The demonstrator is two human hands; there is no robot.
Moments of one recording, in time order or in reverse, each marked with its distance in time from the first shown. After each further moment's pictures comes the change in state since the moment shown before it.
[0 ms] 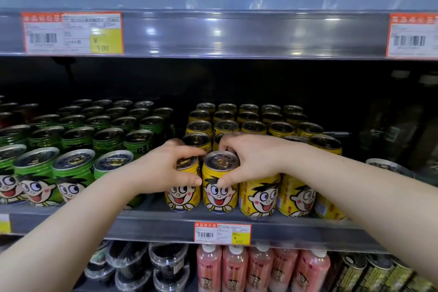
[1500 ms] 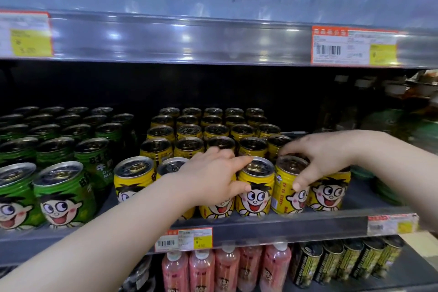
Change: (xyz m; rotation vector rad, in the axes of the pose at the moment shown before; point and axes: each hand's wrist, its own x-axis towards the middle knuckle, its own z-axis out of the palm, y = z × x) left_hand 0.039 0.114 0.056 0.379 -0.034 0.319; right_hand -0.114 0.092 -0.039 -0.109 -0.311 0.477
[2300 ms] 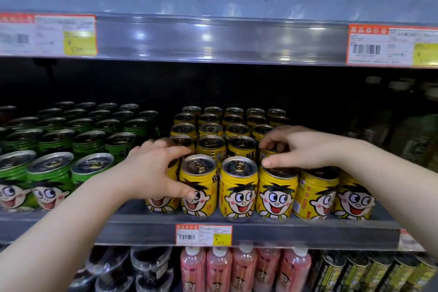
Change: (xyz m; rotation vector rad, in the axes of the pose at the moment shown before) left_hand -0.072 -0.081 -0.019 -0.018 -0.004 -0.412; right_hand 0.037 -0.040 0.001 0.235 0.280 -0.305
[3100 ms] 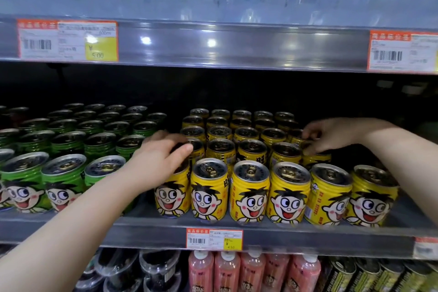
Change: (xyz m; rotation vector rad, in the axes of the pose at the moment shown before) left_hand 0.014 -0.021 0.007 -0.349 0.249 -0.091; right_hand 0.027 0.064 -0.022 -0.105 -0.041 0.354
